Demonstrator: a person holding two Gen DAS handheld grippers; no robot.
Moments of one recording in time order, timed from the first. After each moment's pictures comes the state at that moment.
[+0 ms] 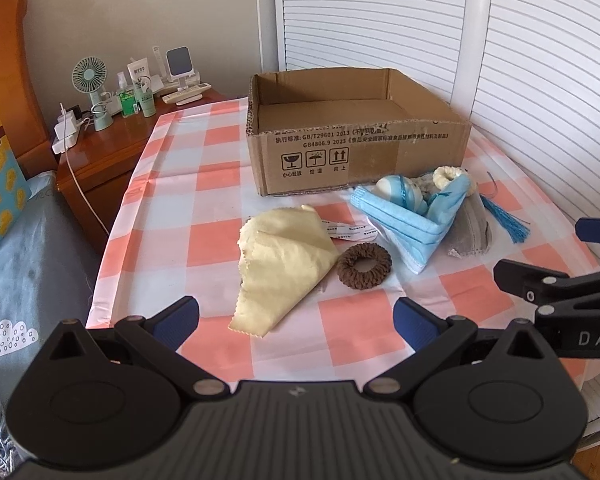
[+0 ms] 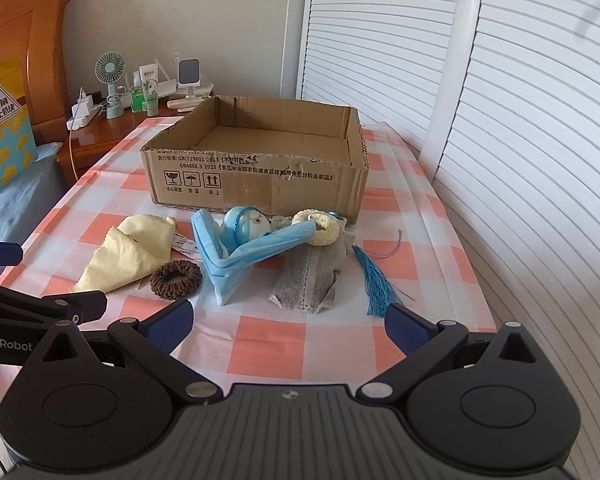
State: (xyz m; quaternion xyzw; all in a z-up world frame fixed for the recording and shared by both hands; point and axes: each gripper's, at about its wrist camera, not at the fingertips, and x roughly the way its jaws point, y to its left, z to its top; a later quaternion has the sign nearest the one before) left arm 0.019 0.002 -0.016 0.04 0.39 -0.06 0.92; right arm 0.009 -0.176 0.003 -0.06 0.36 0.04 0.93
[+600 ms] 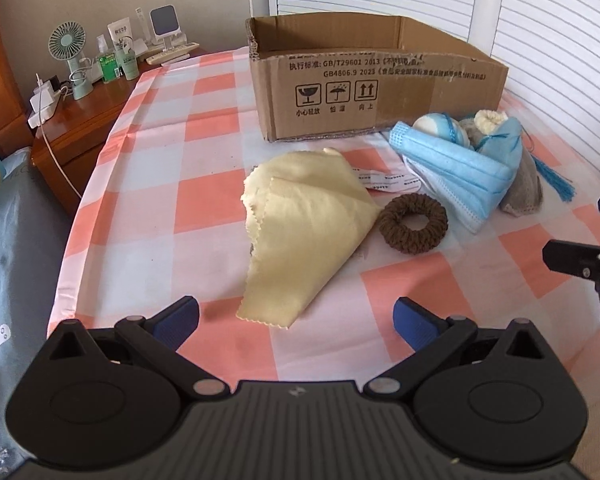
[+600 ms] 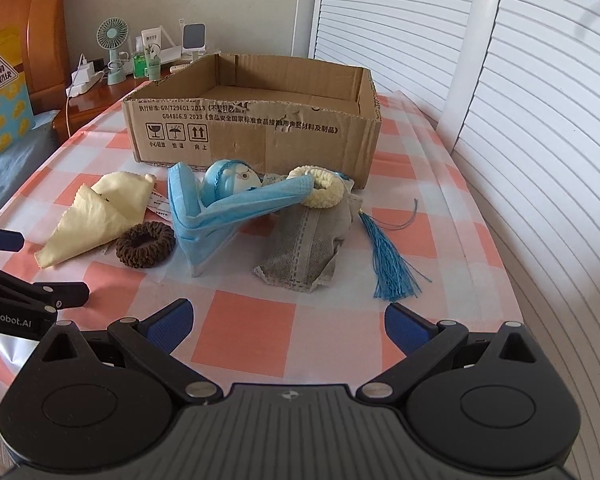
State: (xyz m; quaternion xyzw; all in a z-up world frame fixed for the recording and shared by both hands) left arm 0.054 0.022 -0.074 0.04 0.43 -0.08 0.90; right arm 0.039 -0.189 -0.041 -0.07 0.40 0.05 0.91
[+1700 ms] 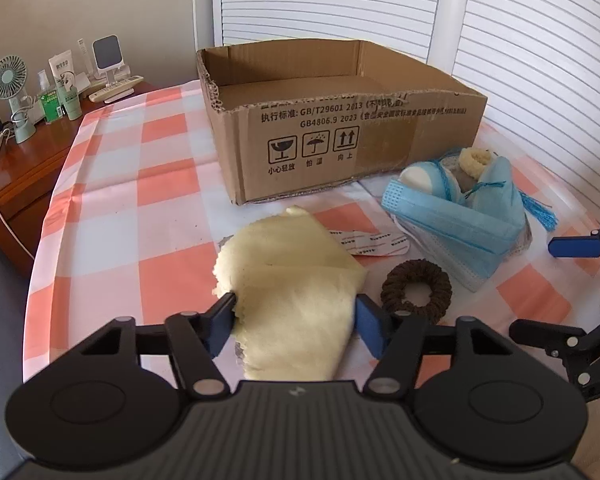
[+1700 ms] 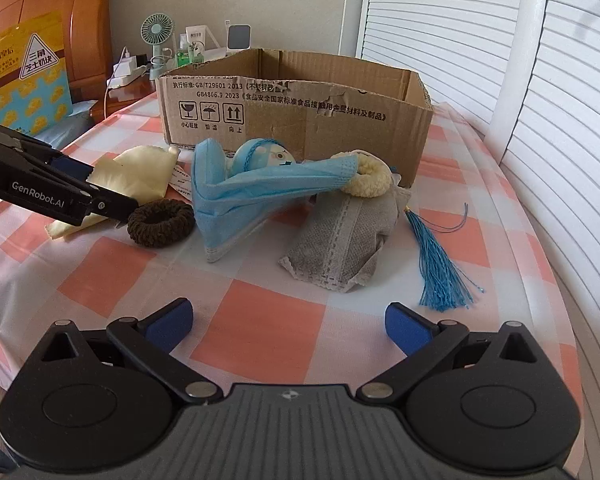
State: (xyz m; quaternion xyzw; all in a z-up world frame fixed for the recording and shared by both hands) left arm 0.104 0.028 -0.068 0.05 0.39 -0.17 0.90; right arm 0.048 -0.191 -0.074 -0.08 0.37 0.13 0.91
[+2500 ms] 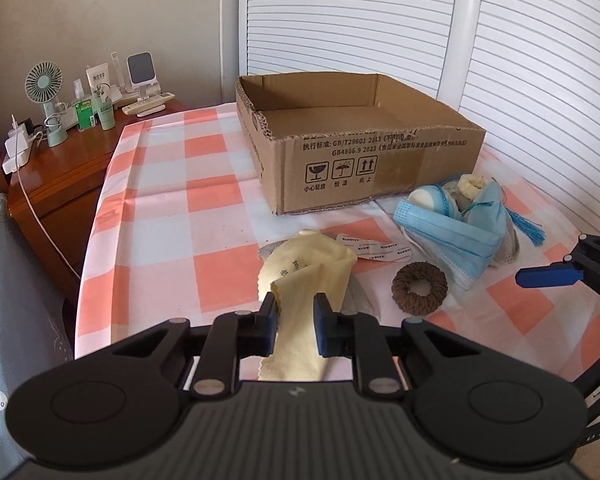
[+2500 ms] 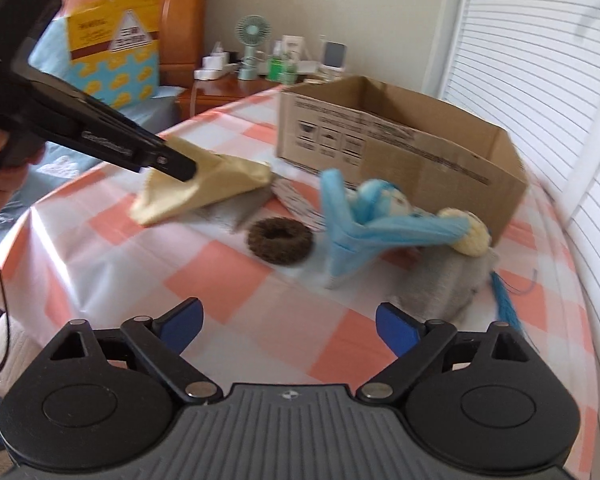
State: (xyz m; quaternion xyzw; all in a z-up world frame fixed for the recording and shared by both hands) left arm 0.071 0.060 -0.045 0.03 0.37 -0.15 0.92; right arm 0.025 -0.147 -0.056 -0.15 0.35 0.24 0.90
